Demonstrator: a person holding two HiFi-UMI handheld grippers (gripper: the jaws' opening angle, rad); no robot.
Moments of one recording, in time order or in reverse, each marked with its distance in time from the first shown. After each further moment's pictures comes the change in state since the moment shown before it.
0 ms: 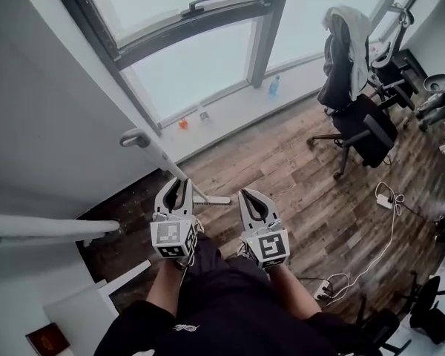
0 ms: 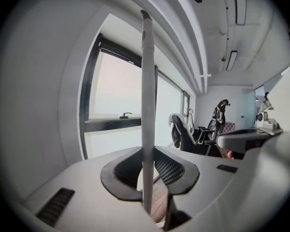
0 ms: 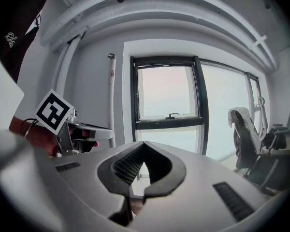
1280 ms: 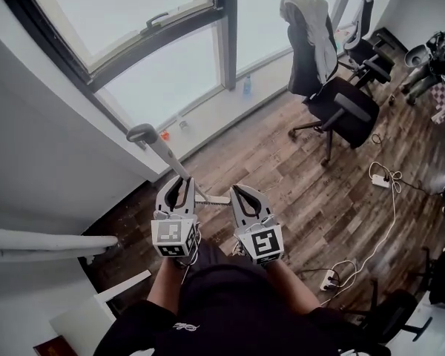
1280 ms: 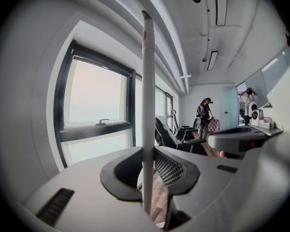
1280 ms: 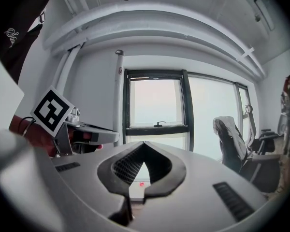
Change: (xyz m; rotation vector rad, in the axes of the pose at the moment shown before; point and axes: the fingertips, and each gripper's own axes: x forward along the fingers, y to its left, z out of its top) left arm -0.003 -0.133 0.020 0.100 -0.039 -0.146; right arm -0.091 -0.053 0.009 -0.024 -0.092 -0.082
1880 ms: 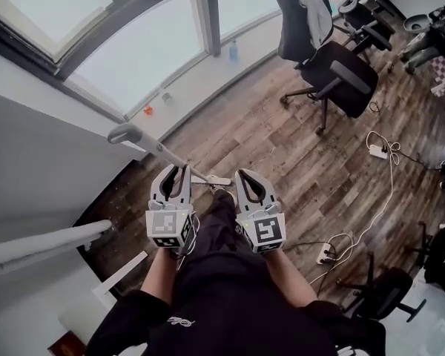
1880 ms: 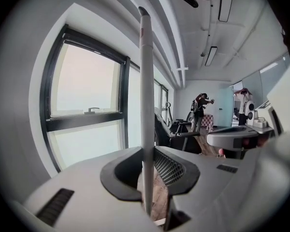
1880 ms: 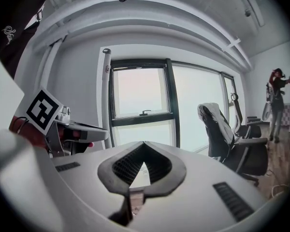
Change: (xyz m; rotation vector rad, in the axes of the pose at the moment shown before) left arm 0.062 -0.040 -0.044 -0.010 0.088 -0.076; right arm -0.007 -0.080 -0.060 0.088 0.106 -0.130
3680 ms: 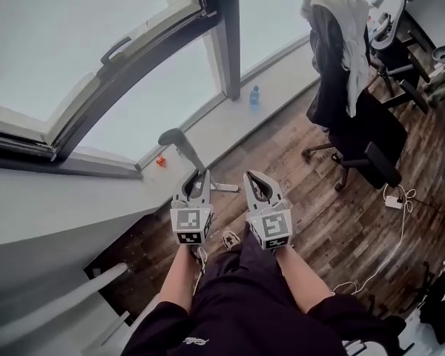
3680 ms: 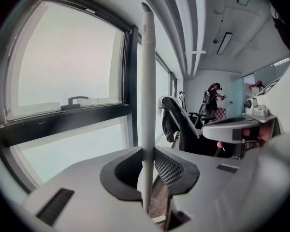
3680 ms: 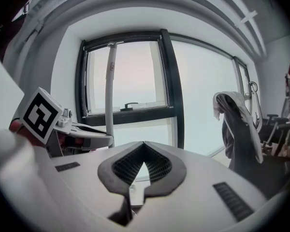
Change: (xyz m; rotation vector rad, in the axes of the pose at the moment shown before) left arm 0.367 0.157 0.061 0.019 0.097 0.027; right arm 0.373 -0.173 0.034 0.005 0.067 0.056
